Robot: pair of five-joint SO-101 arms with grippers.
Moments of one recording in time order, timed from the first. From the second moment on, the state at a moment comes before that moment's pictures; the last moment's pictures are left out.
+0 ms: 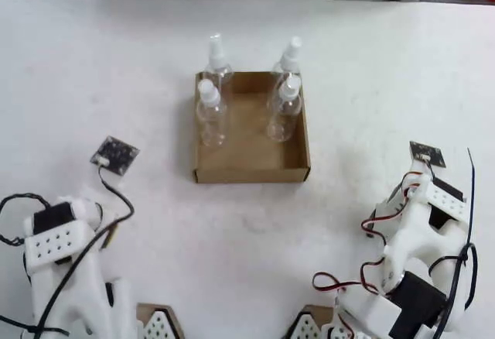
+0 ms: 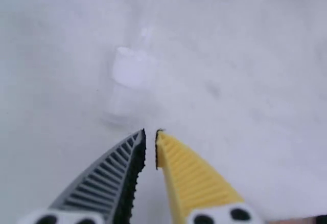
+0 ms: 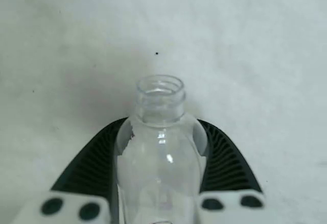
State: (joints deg) left arm -28.7 -47.8 70.2 64.3 -43.4; right arm 30.2 -12.5 50.3 59.6 21.2
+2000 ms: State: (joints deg) left arm -30.3 16.2 1.3 70.8 16.3; right arm 30.4 -12.5 50.3 59.6 21.2
